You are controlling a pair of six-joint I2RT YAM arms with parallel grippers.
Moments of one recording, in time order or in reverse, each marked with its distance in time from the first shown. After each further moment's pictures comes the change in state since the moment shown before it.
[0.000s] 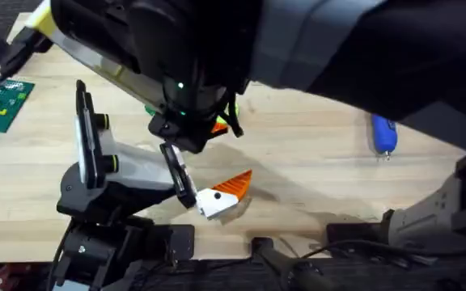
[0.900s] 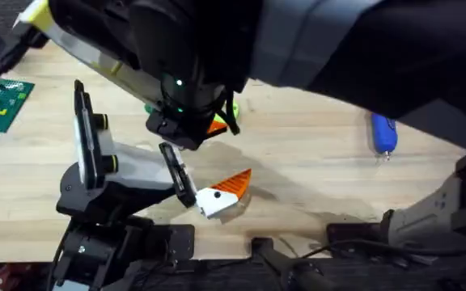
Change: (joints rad) left arm 0.000 0.000 0.000 0.000 -0.006 0.004; right arm -0.004 0.000 0.000 0.030 0.001 0.010
